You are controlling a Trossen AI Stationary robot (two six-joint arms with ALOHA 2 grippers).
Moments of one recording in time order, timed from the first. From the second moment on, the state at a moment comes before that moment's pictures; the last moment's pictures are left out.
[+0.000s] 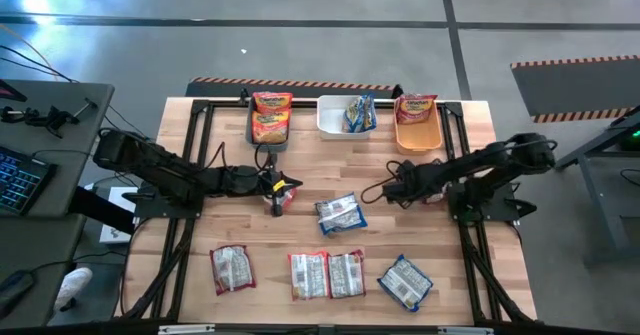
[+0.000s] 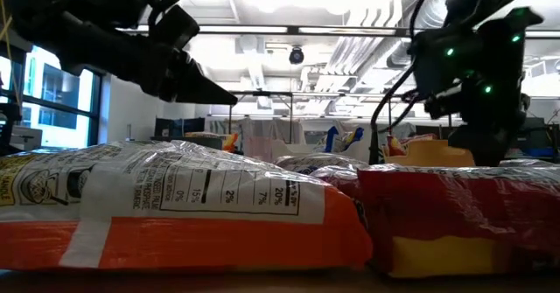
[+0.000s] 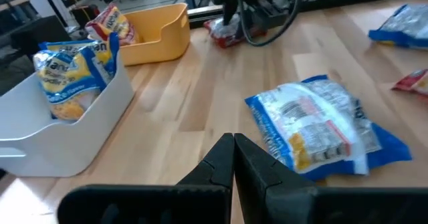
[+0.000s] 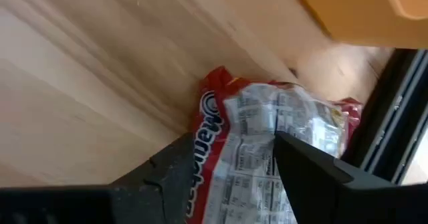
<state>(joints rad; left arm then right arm) -0.05 1.41 0.36 0.75 -0.25 0.14 0.06 1.48 0.69 -1.01 0.41 0.98</state>
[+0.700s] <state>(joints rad) 0.24 1.41 0.37 0.79 -0.13 0.25 -0.01 1.55 1.00 -1.04 0.37 0.63</state>
